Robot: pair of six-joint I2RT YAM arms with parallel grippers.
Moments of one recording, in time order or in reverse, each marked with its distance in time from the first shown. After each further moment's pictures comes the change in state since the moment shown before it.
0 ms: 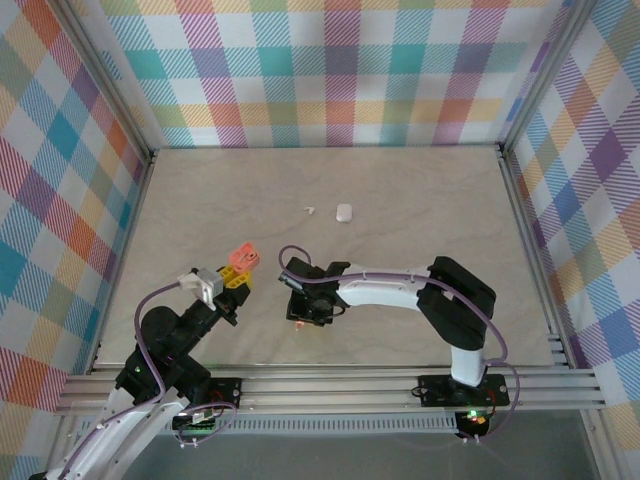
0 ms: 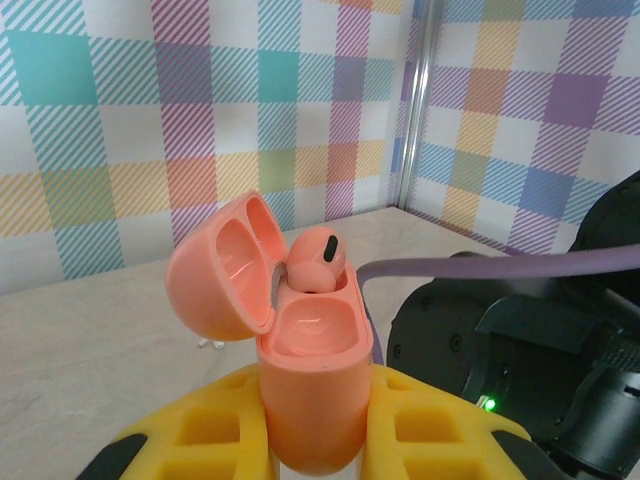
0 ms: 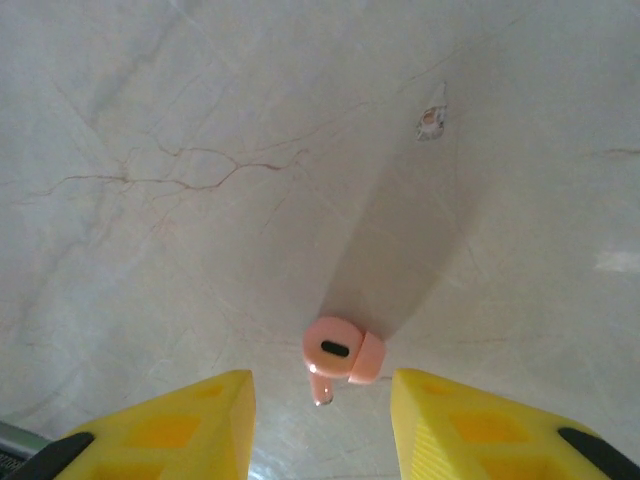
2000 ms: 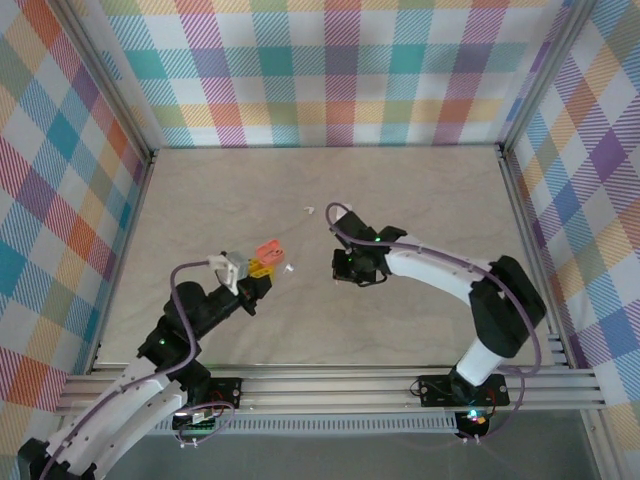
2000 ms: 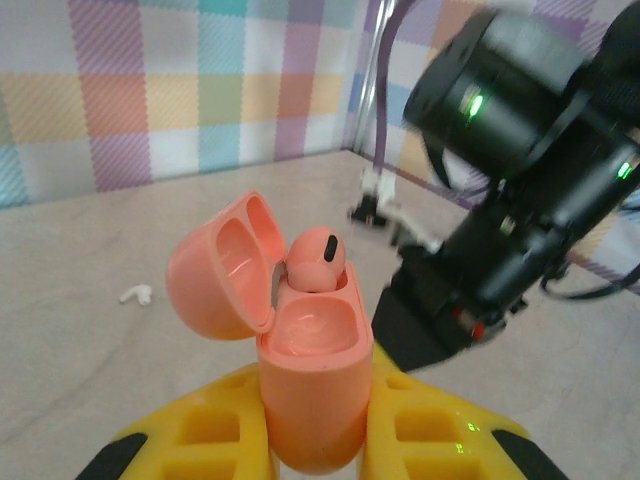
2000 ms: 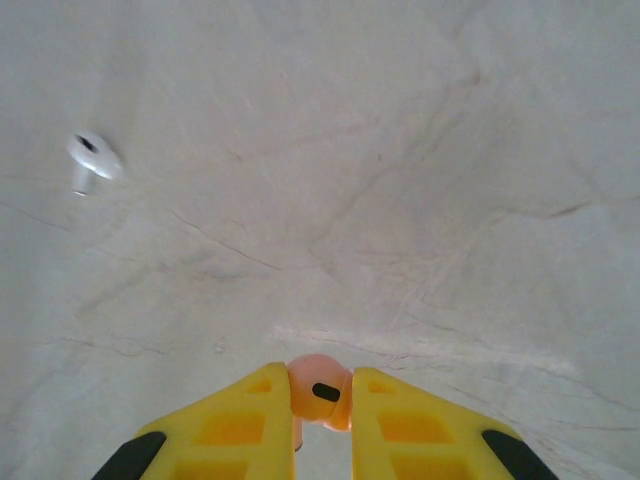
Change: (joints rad) left arm 0.000 0.380 -0.006 0.247 0.126 -0.079; right arm -0.320 -0.256 -0.071 -0.099 0.068 -0.379
